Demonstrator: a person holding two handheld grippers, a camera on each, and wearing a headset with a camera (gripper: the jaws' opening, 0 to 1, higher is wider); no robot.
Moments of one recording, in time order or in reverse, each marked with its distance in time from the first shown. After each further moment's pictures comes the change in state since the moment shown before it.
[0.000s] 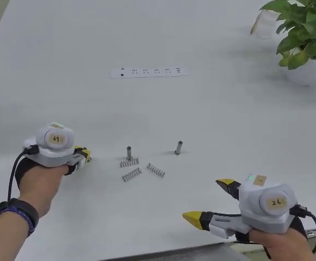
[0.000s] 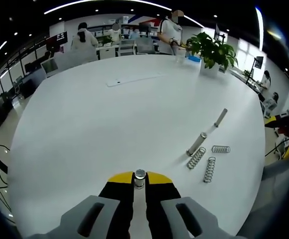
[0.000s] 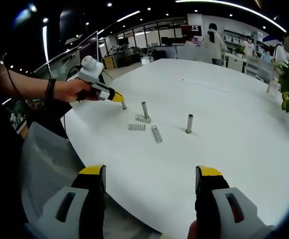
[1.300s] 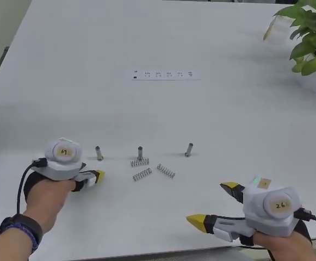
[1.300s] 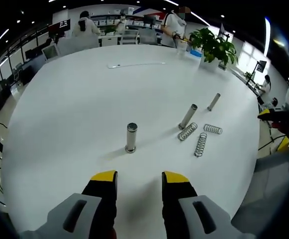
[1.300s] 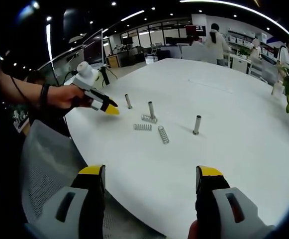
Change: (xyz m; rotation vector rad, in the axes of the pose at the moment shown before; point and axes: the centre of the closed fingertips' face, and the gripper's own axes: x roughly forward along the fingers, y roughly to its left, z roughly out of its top) left arm -0.022 -0.015 -0.053 -0.070 0.083 -0.032; right arm 0.008 0.013 0.001 -0.019 0.002 0.032
